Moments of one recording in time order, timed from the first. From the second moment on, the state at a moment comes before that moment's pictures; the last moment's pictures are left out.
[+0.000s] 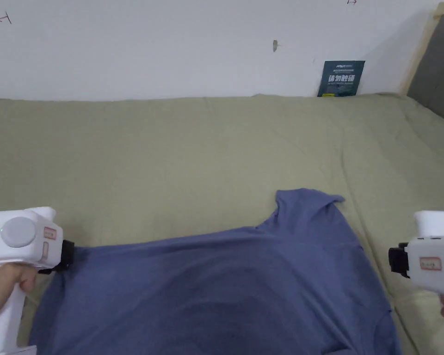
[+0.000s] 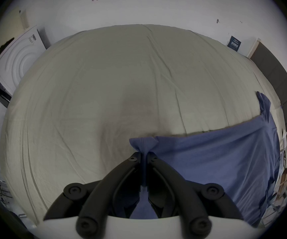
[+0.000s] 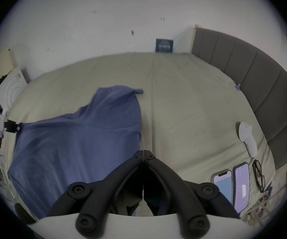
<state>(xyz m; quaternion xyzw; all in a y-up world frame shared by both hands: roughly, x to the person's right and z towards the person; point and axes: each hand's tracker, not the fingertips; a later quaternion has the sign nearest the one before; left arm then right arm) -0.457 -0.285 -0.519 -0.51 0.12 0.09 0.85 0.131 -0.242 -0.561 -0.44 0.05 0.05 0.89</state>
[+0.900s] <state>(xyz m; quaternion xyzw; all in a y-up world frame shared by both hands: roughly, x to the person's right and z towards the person) -0.468 -0.257 -0.515 -0.49 0.12 0.13 0.85 0.114 -0.232 -0.644 -0.50 0.12 0.06 0.86</state>
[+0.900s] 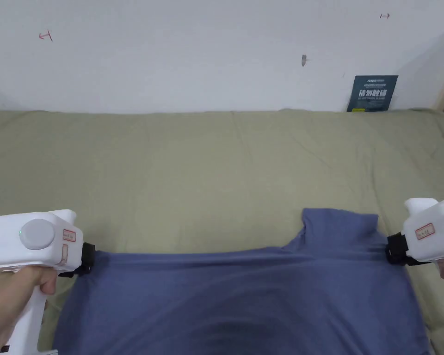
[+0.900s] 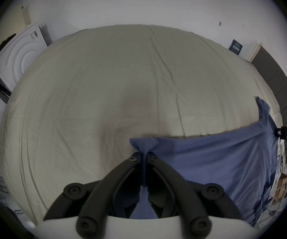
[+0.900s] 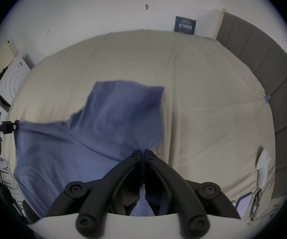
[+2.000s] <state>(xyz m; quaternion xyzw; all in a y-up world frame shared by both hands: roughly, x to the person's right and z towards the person) -0.442 0.119 -0.351 -0.23 0.16 0.10 0.95 0.130 0.167 -0.476 -0.18 0.15 0.05 0.97</state>
